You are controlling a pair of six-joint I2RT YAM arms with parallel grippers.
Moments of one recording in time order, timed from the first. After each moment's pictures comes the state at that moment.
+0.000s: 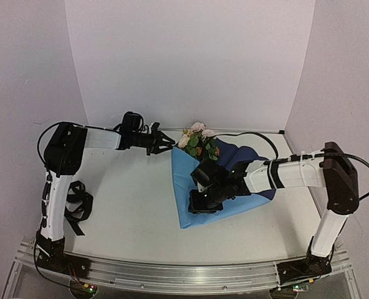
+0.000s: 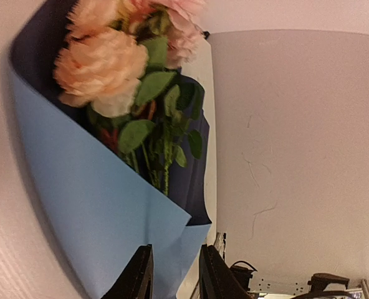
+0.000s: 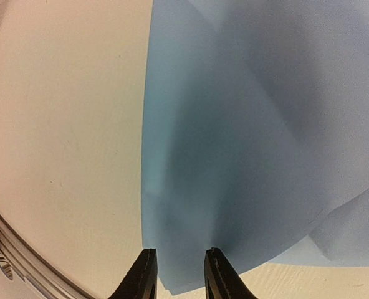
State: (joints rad) left arm -0.41 2.30 1.67 0.14 0.89 -0.99; right arm 1.03 1.84 1.21 -0.45 -0.02 0.80
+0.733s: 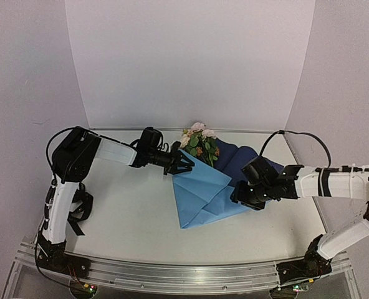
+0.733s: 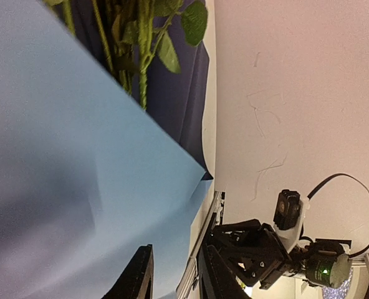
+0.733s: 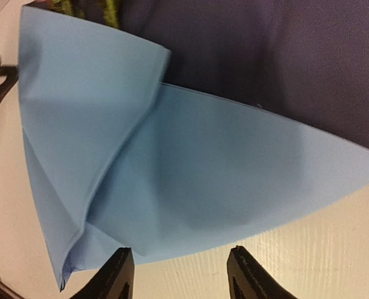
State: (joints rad) left arm -0.62 2.30 1.55 0.26 0.90 -1.08; right arm 0.80 1.42 0.83 -0.43 0.16 0.97
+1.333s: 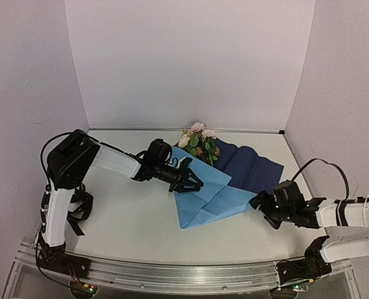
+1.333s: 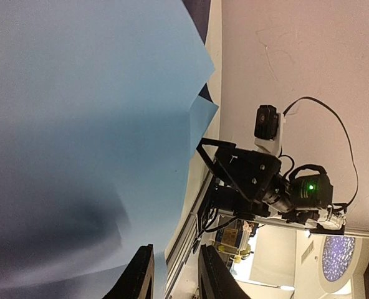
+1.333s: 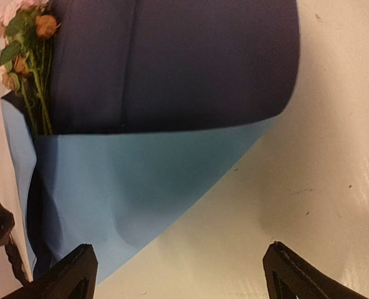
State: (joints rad) left arm -0.76 2.18 1.35 0.28 0.91 -1.08; right arm 0.62 1.10 0.32 -0.05 0.13 1.15
